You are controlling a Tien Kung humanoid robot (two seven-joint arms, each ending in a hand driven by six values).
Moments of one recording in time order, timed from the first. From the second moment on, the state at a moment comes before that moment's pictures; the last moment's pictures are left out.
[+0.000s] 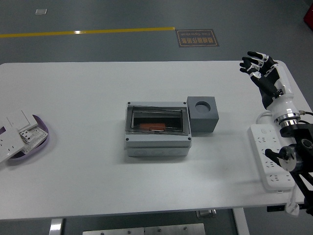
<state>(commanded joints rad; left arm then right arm) 0.03 0.23 -0.43 -0.25 0.47 0.04 0.05 0.18 -0.43 1.21 1.49 -0.76 -0.26 0.27</state>
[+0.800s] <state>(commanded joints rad) 0.03 0.24 -0.42 -0.25 0.46 0.04 0.05 0.17 -0.42 1.22 1.49 -0.77 -0.26 0.26</state>
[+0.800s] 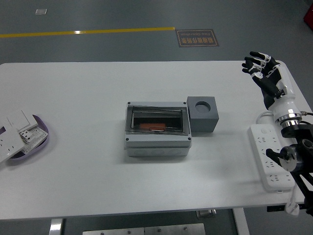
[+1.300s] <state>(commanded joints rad) 0.03 0.25 -0.42 -0.25 0.47 0.04 0.05 0.17 -0.41 1.24 1.49 -0.78 -0.26 0.25</state>
